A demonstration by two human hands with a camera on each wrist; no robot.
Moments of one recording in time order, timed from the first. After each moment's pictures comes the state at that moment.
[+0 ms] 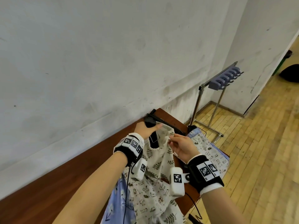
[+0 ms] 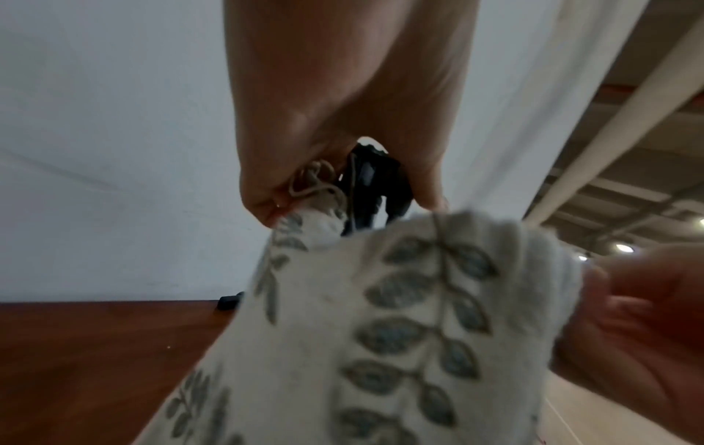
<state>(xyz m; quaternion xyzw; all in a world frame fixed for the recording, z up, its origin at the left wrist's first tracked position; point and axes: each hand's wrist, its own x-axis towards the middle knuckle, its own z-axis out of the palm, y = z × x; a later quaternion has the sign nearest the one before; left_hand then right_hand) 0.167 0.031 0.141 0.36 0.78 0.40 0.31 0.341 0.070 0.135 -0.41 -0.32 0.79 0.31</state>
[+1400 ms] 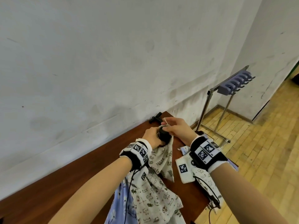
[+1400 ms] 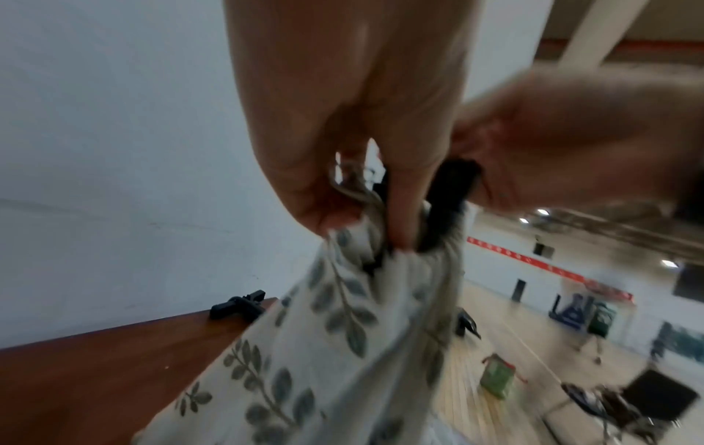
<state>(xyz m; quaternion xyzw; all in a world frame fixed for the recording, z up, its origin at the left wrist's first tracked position) 0.171 0.030 0.151 0.49 0.78 0.28 0.27 0.291 0.109 0.187 -0.35 -0.67 0.63 0.19</state>
